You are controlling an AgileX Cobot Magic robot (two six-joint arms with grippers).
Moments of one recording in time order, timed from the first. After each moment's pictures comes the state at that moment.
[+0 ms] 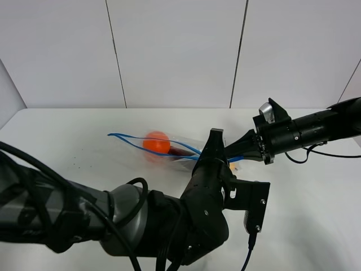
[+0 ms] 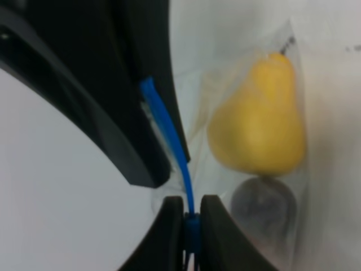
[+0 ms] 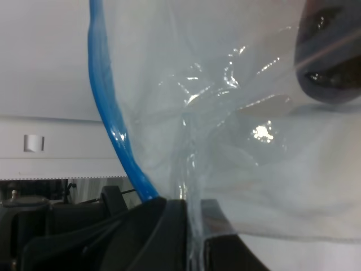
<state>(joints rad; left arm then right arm) -1.24 2.00 -1.12 1.67 0.68 -0.71 -0.04 1.93 -1.00 1.29 1.20 -1.00</state>
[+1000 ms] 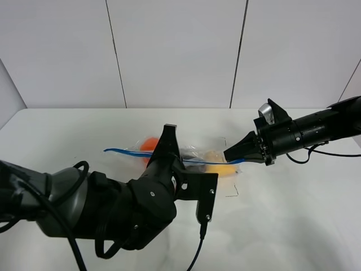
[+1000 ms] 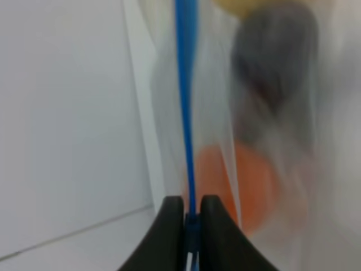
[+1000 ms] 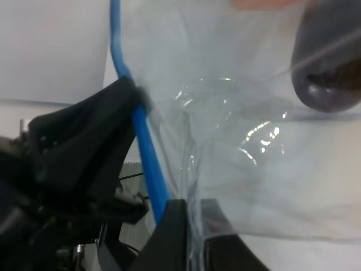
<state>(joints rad) -1.12 1.86 -0.89 1.63 0.70 -0.65 -0.04 1.92 -1.00 1.25 1.22 -1.00</state>
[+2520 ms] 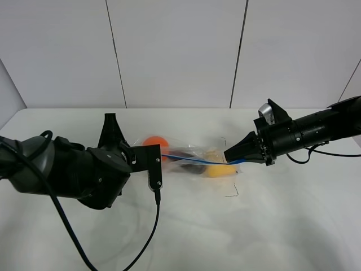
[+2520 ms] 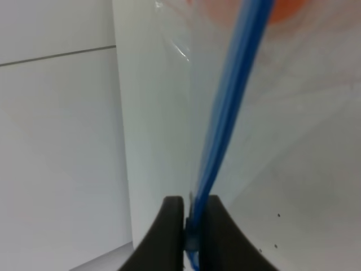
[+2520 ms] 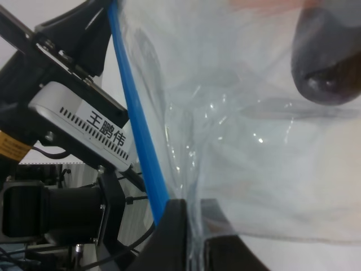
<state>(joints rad) -0.87 1.81 -0.80 1.56 0.74 -0.65 -0.04 1.92 -1.00 1.25 1.22 -1.00</state>
